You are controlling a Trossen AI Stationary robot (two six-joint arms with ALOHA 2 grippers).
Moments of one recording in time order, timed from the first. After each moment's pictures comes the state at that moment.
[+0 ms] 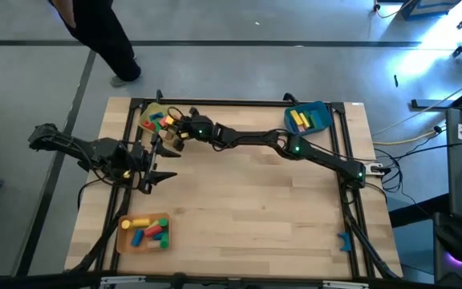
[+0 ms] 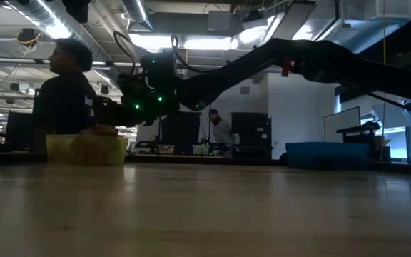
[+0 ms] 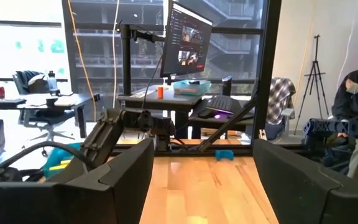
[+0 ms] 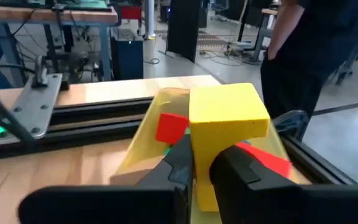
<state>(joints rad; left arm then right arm) -0.29 0.49 0.39 0.23 -0.25 0.01 -0.23 2.78 2.36 0.31 0.12 -0.06</state>
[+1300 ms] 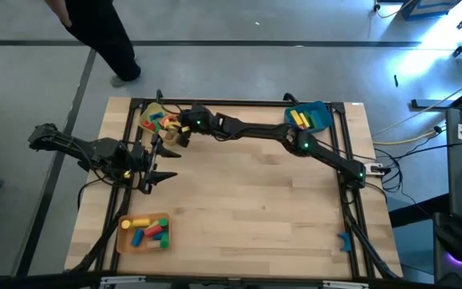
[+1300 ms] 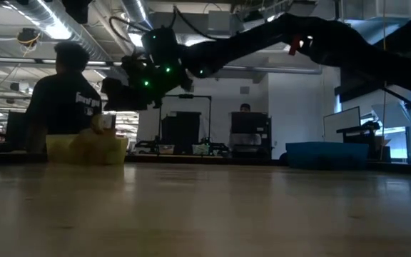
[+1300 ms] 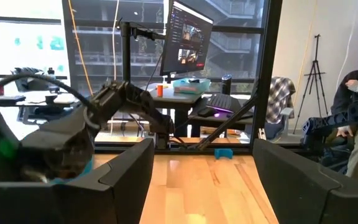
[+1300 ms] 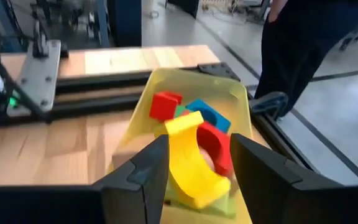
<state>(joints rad) -0.29 0.49 0.39 0.22 -0.25 0.00 -0.23 2.63 2.36 -0.04 0.12 -0.07</state>
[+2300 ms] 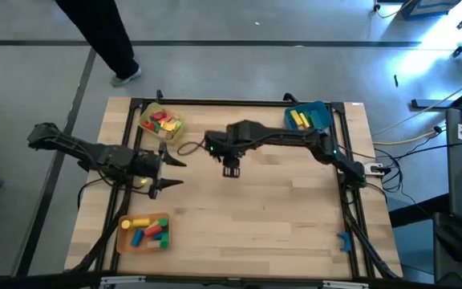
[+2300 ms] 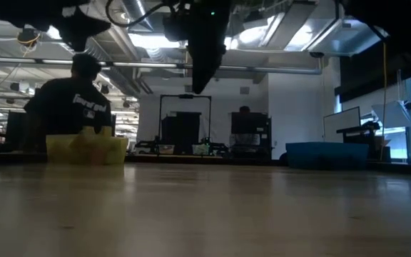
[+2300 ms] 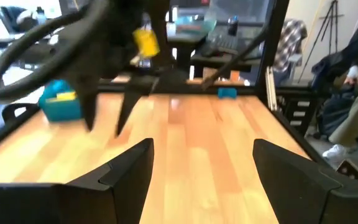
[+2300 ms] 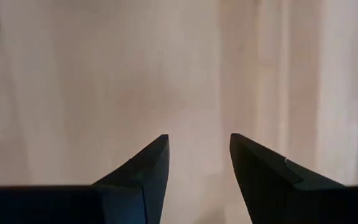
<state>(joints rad) -0.29 0.52 0.34 0.06 -0.26 -0.07 -0.05 2.28 2.35 -1.35 0.14 -0.04</state>
